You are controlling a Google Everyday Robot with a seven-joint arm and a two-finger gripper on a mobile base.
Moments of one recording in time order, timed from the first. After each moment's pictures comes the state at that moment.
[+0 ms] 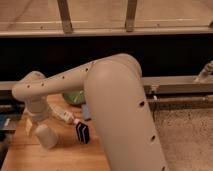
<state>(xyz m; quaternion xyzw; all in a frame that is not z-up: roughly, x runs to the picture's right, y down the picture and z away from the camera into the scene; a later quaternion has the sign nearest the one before) -0.303 0.193 0.705 -0.40 0.13 0.39 0.82</state>
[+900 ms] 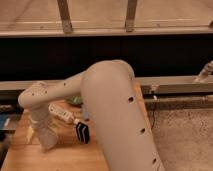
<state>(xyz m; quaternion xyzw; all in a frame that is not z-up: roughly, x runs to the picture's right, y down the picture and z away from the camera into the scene) -0.314 0.235 0.731 -0.44 0.14 0.39 0.80</state>
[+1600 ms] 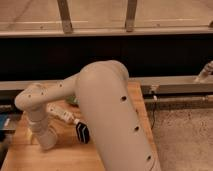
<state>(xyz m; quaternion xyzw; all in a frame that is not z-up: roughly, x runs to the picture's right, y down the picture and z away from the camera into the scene) -0.324 0.240 0.732 -0.43 0.15 0.38 0.81</state>
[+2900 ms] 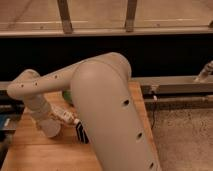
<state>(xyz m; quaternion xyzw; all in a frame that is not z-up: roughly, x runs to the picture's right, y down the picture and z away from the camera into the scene) -0.295 0.162 0.722 -0.35 0.17 0.39 0.84</state>
